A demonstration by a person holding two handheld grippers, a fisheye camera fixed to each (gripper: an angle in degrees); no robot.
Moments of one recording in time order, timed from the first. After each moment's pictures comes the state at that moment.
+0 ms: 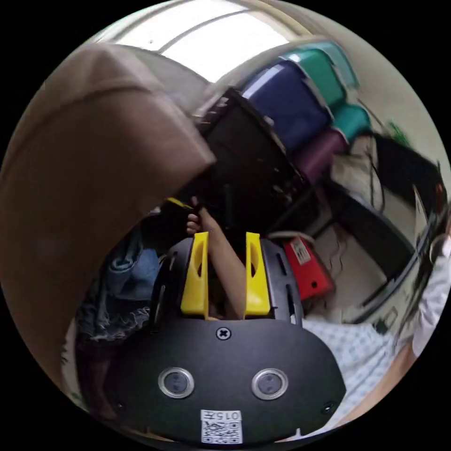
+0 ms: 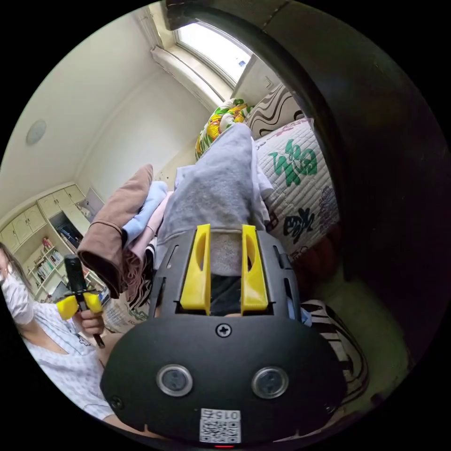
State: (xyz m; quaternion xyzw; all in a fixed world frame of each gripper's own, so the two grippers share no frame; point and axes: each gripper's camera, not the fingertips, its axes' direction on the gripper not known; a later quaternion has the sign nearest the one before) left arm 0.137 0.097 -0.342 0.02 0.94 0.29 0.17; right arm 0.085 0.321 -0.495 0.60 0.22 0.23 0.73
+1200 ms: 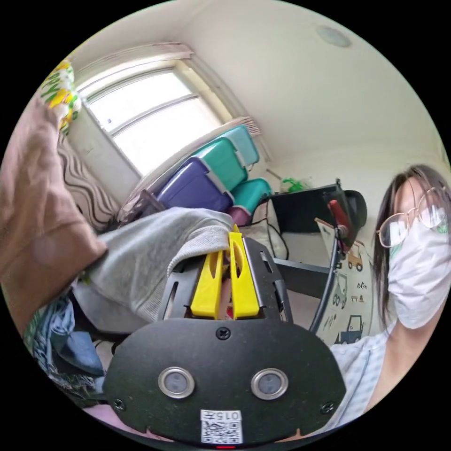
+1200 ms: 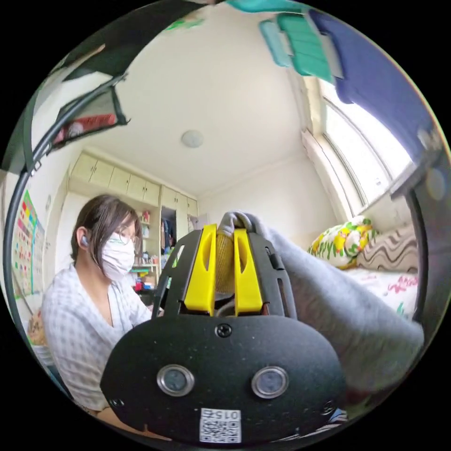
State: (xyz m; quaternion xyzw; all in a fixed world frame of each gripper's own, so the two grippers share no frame) left arm -0.079 0.100 -0.196 0.14 0.98 0.08 -0.11; right arm -0.307 0.452 -0.357 0.67 0.26 -0.24 0.65
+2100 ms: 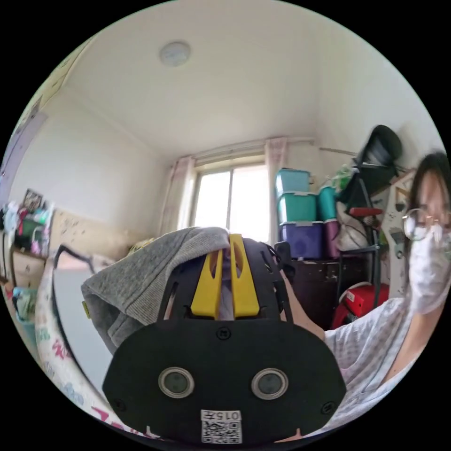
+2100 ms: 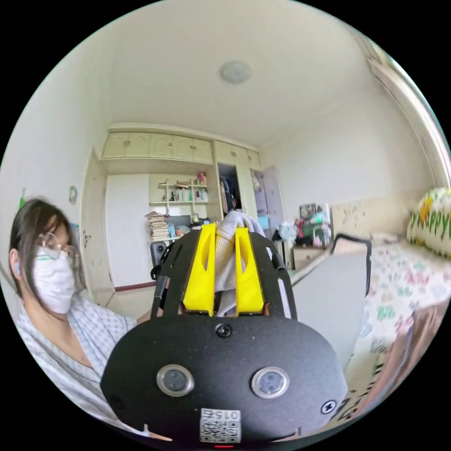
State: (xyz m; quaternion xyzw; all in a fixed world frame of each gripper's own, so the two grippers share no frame) left arm -0.331 -0.061 0.273 0.39 0.84 -0.08 0.36; right arm -0.303 -0.090 -0.071 0.51 0.07 -0.26 0.82
